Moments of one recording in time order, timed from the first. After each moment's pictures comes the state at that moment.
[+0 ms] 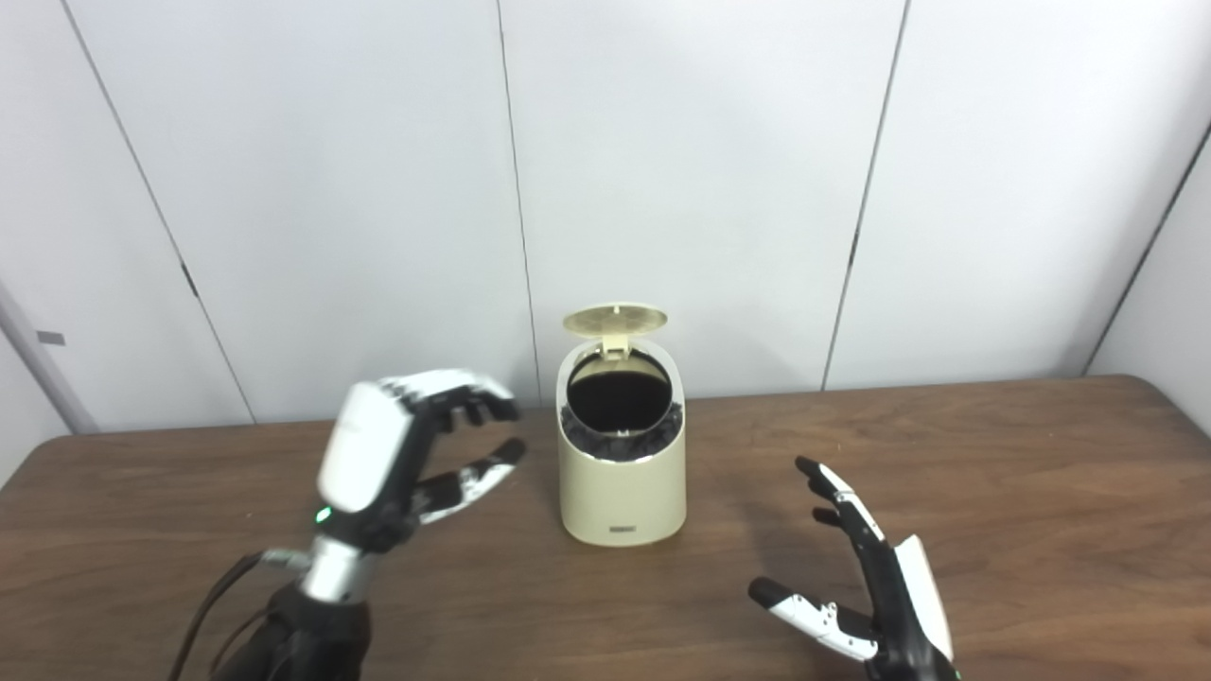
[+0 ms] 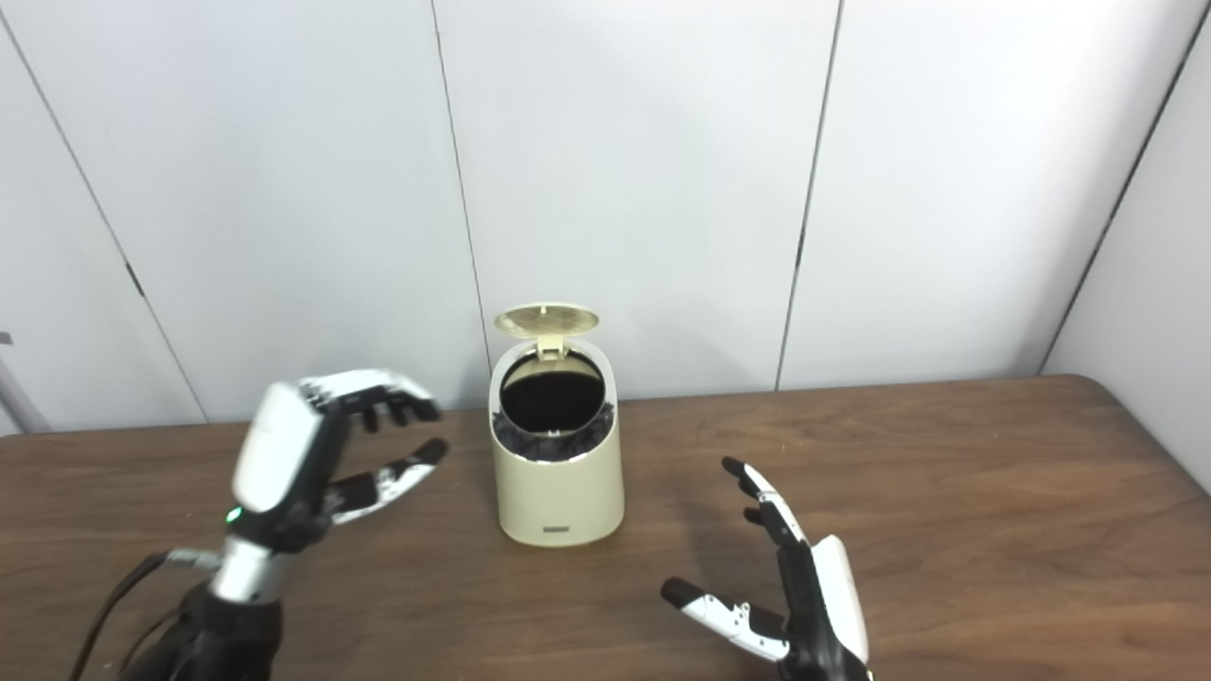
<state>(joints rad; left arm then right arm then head) -0.40 0.38 -0.26 0.15 0.59 -0.46 0.50 -0.01 -0.06 0.07 -0.09 -0.48 -0.18 -0.24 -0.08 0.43</state>
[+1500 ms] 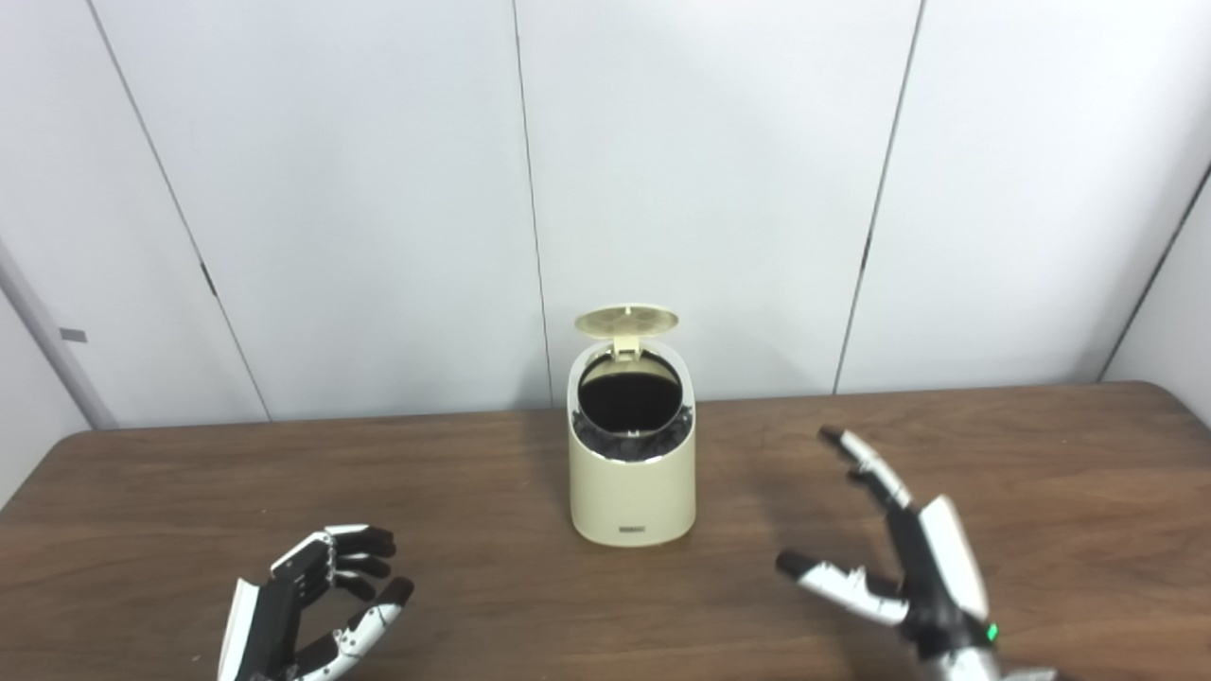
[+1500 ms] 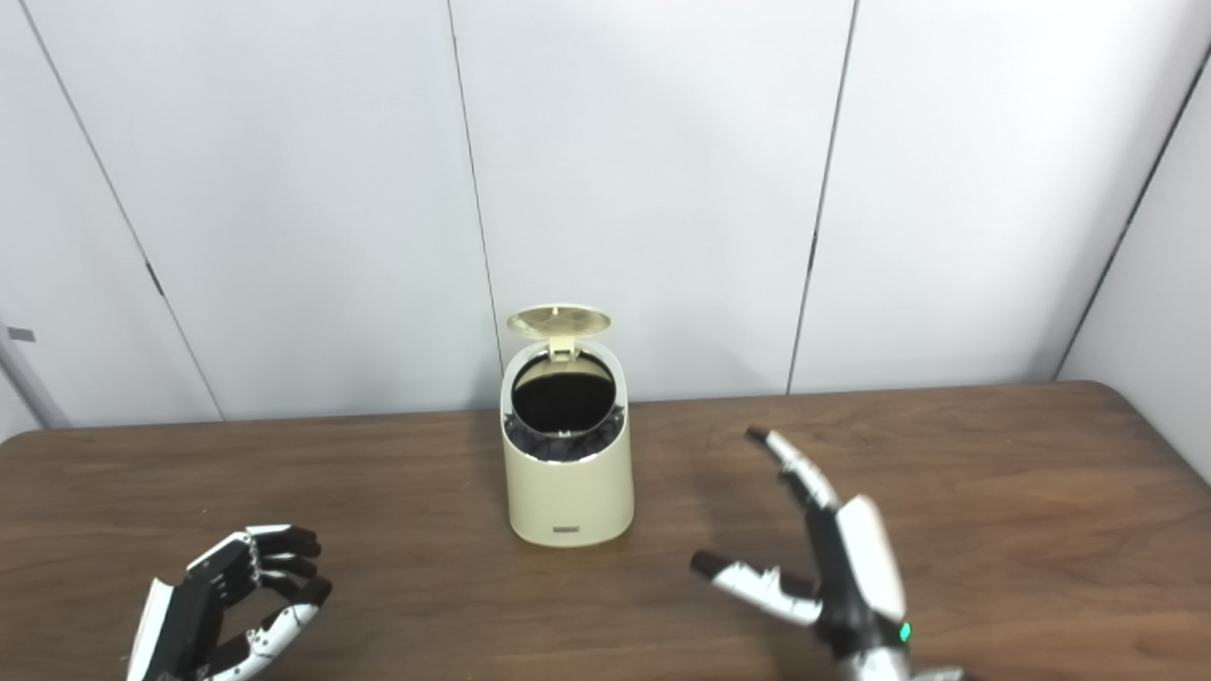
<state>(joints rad) -0.02 0.21 0.04 0.03 0.13 -0.38 0.10 -0.12 -0.18 0.02 -0.06 -0.53 -0.18 -0.23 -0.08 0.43</state>
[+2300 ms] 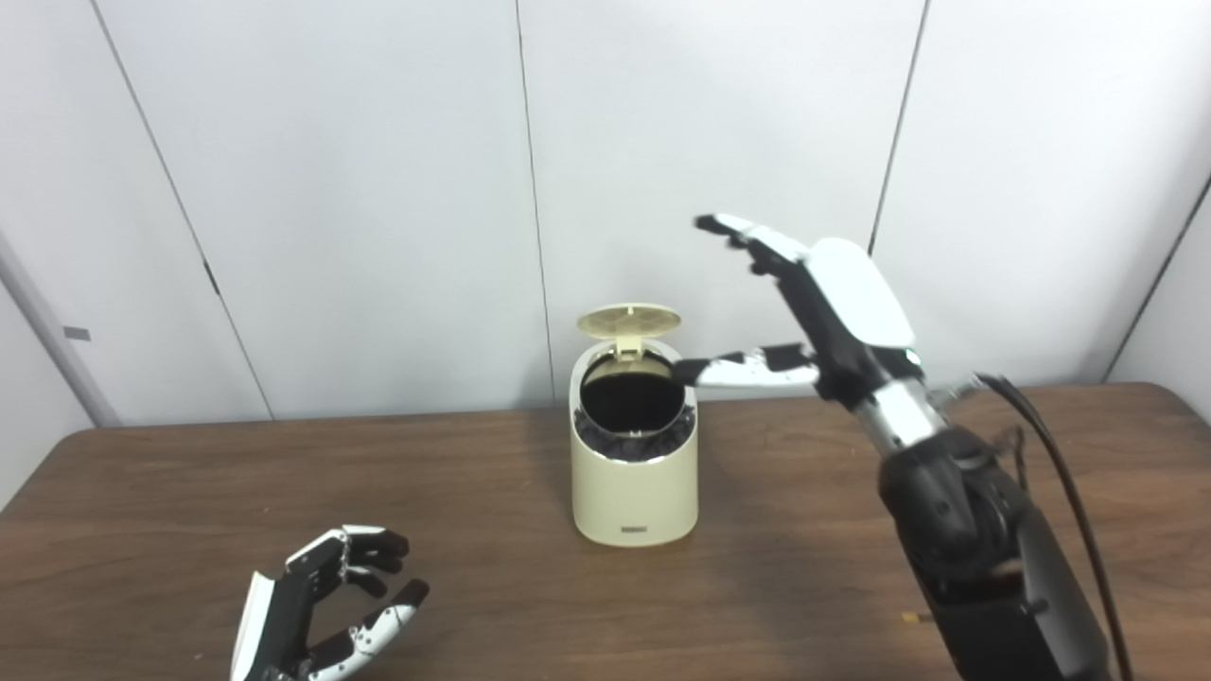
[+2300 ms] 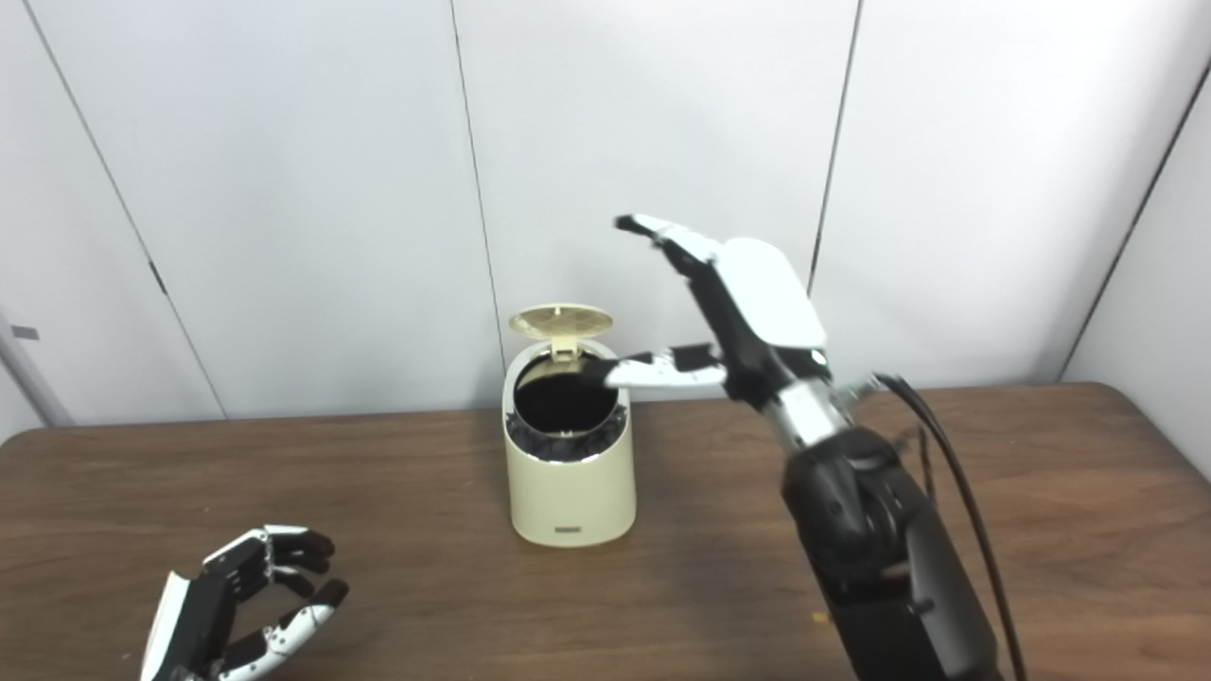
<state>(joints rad) -0.03 0.20 0.04 0.04 0.16 -0.38 0.08 -0.60 -0.26 0.15 -0.21 -0.74 0.14 0.16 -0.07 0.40</state>
